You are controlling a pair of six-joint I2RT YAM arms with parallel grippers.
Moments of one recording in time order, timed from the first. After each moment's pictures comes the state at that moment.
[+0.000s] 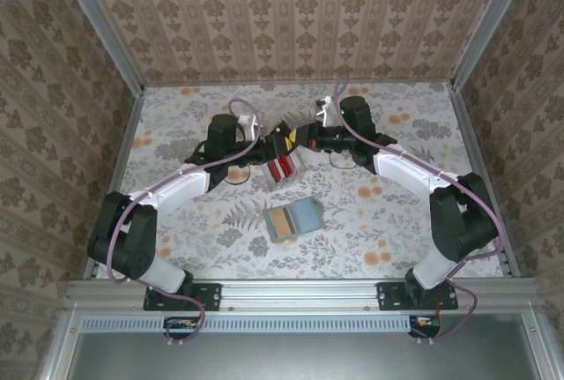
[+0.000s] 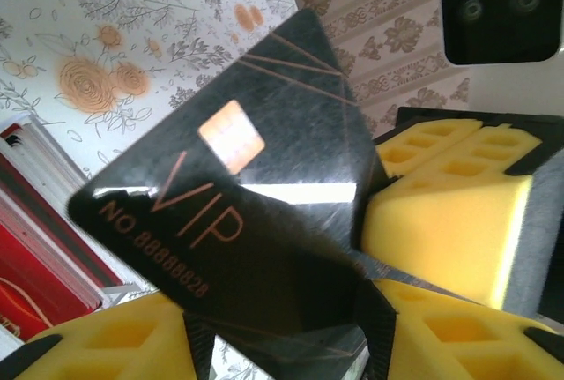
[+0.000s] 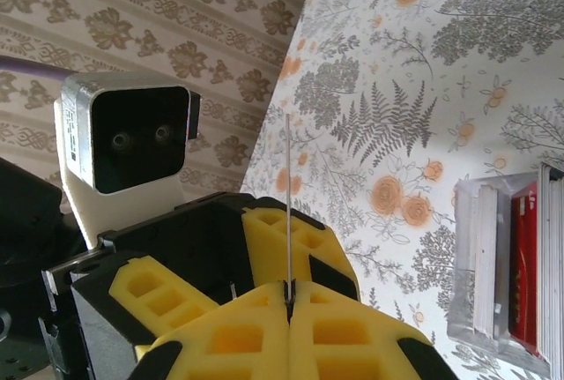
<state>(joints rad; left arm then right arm) -0.50 1.50 0.90 0.19 0.71 -0.79 0.42 1.64 1.12 0.10 -0.71 0.77</state>
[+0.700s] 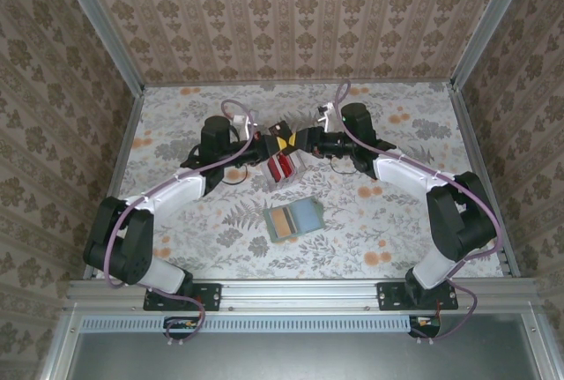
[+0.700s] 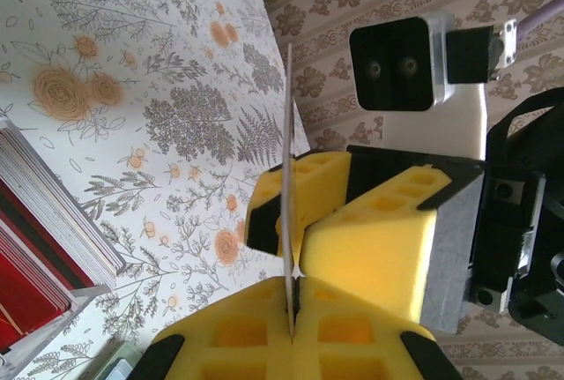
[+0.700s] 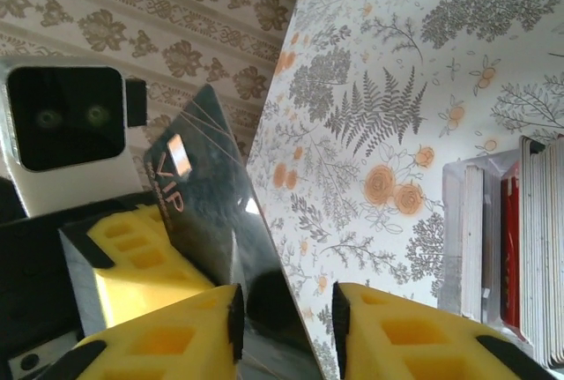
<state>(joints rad) -0.48 1.46 0.85 0.29 0.74 -0.88 0.41 1.64 1.05 0.16 -0.71 0.80</state>
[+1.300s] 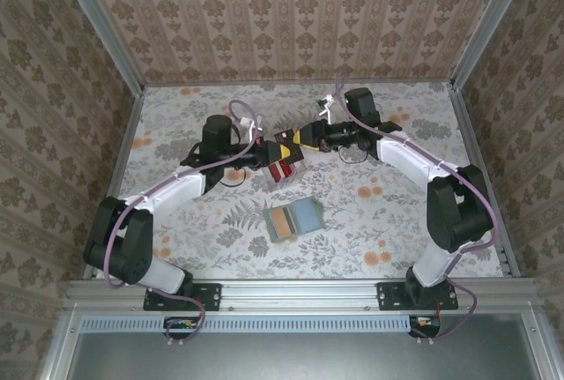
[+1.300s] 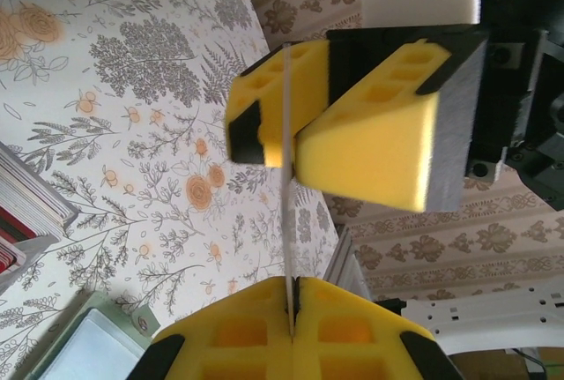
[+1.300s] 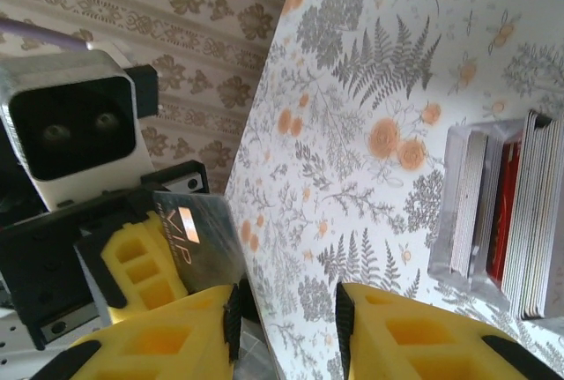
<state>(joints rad) -0.48 1.47 0.88 0.19 0.90 -0.81 0.34 1.71 1.25 -0.19 -0.91 0.59</state>
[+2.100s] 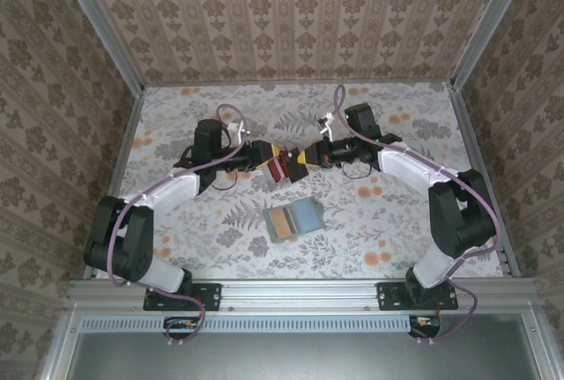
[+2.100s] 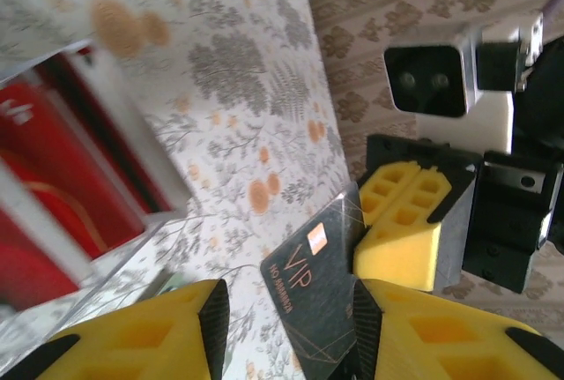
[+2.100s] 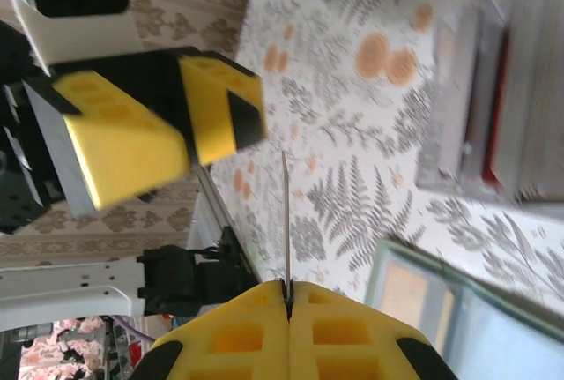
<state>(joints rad) -0.39 1.46 0.80 0.15 0.86 -0.79 0.36 1.65 1.08 -0.22 -0.93 0.54</state>
